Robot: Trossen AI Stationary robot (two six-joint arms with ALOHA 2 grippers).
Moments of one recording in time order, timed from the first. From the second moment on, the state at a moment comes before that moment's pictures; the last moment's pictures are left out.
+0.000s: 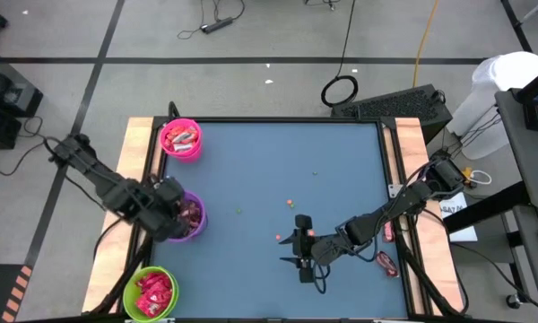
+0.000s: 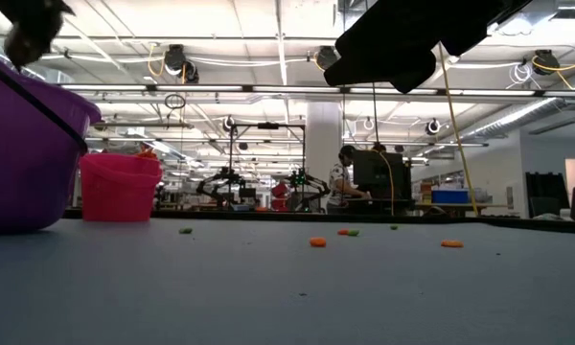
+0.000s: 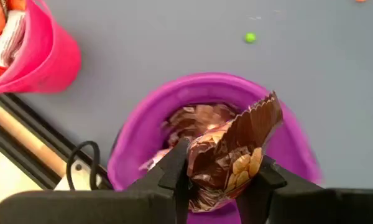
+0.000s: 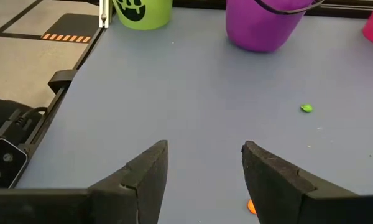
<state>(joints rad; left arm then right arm) -0.65 1.17 1.22 -1.56 -0.38 -1.28 0.52 1.68 0.95 0.17 0.39 0.28</state>
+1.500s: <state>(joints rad) -0.55 1.34 0.96 -0.17 -0.50 -0.24 0.73 1.42 0.95 -0.80 0.07 1.19</state>
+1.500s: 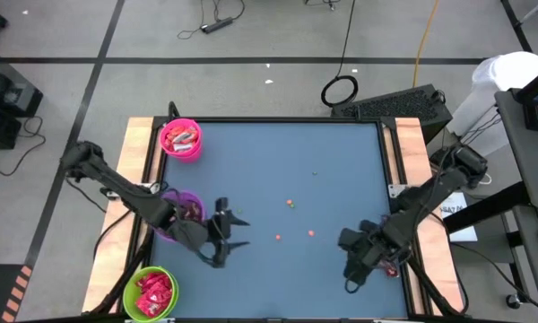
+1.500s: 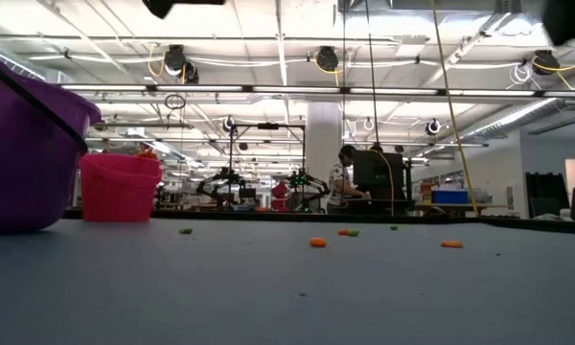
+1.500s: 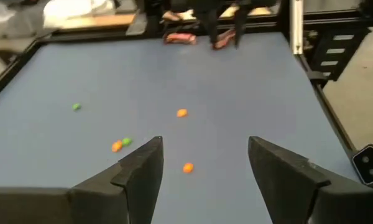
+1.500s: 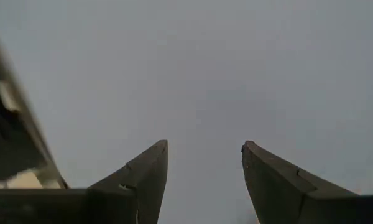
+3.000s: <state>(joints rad) -0.54 1.55 0.87 0.23 -0.45 -0.18 0.87 1.51 0.83 -0.65 0.32 1.30</state>
